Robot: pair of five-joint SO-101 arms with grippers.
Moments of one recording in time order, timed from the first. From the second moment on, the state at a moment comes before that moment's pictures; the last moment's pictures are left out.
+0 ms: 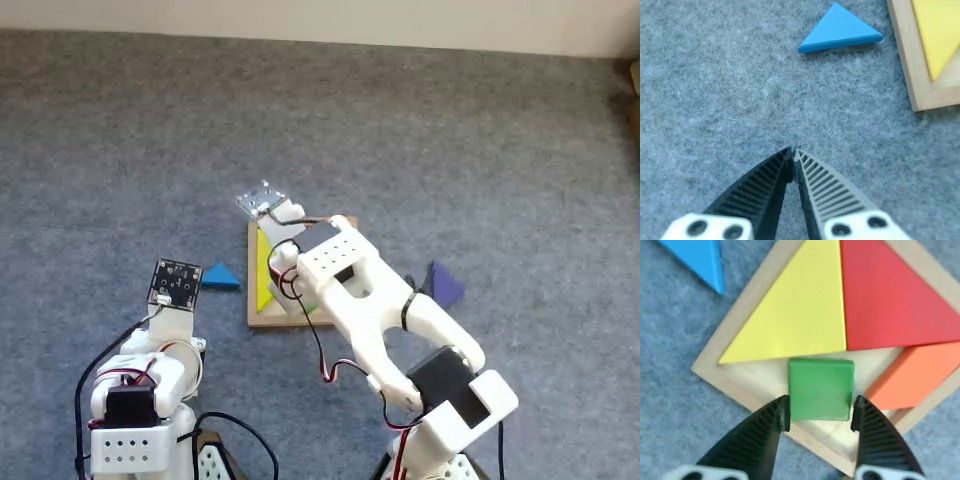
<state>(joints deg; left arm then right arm) -8.8 -102.4 96.0 75.8 -6.7 -41.4 4.7 22.6 60.4 10.1</state>
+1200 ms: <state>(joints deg) -8.8 -102.4 96.0 75.8 -6.7 -13.7 -1.2 26.0 71.1 -3.5</state>
